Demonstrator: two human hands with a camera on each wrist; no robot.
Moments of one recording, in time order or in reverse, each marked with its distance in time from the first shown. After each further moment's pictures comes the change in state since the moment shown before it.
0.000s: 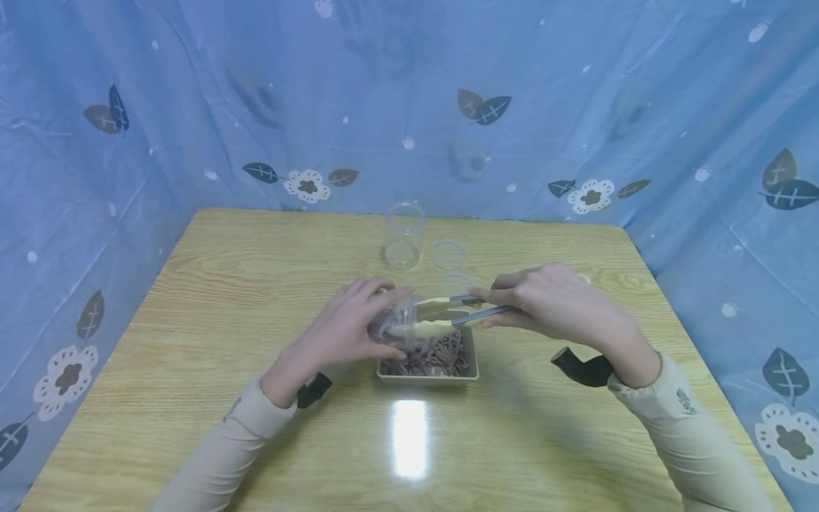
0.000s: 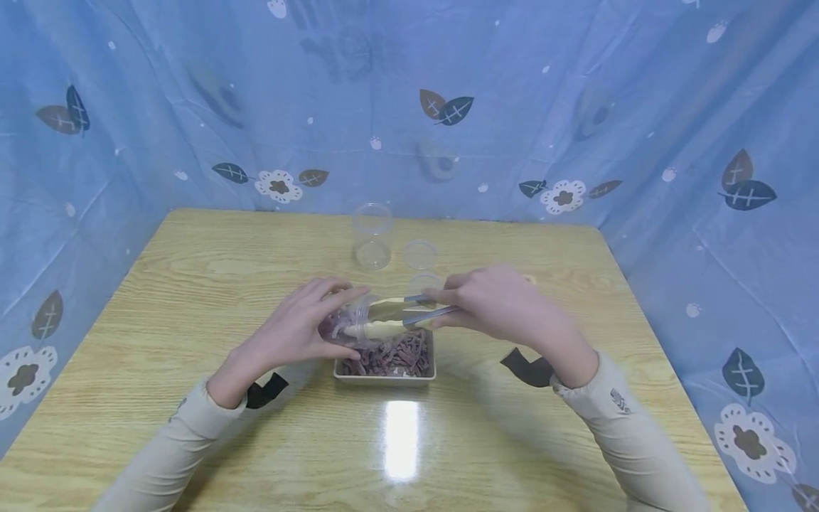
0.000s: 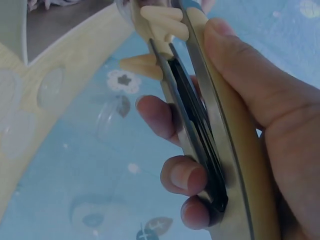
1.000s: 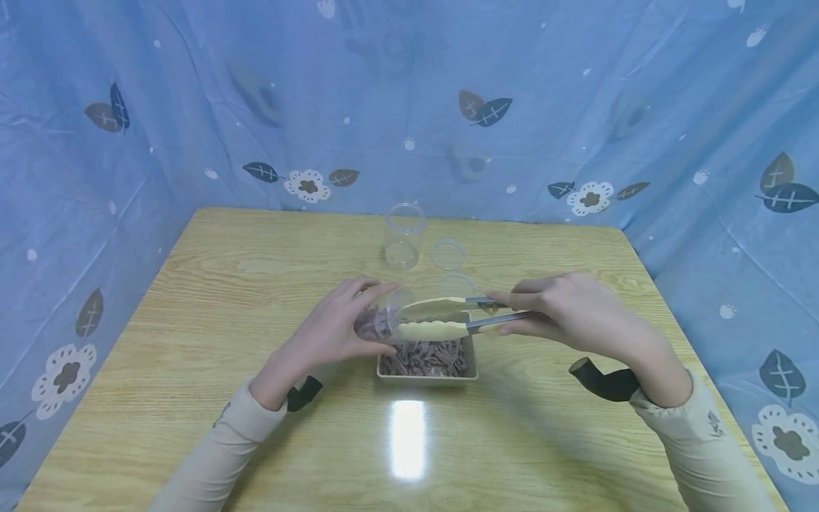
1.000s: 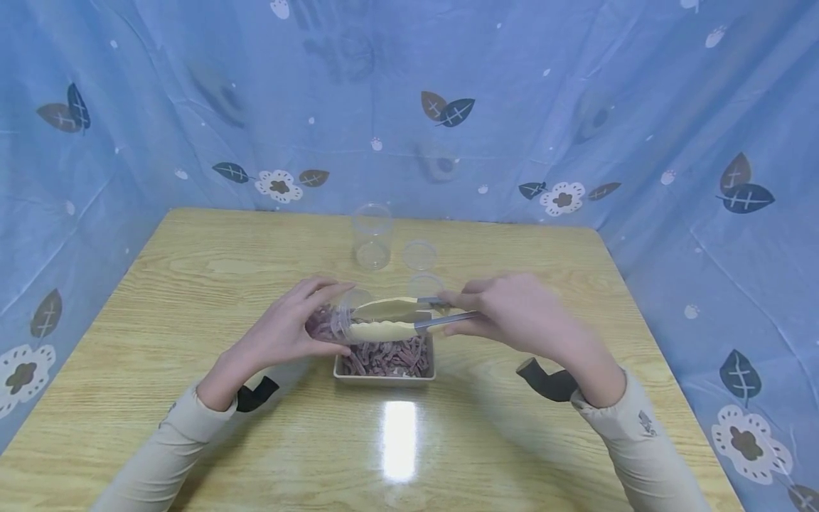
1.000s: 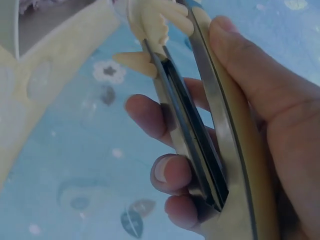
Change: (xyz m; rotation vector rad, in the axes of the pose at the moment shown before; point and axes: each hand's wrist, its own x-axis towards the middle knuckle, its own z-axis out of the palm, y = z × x) left_hand -0.012 -0.010 -0.003 -0.082 0.026 -0.110; right_hand -0.020 -0.007 -0.017 0.035 0.082 0.051
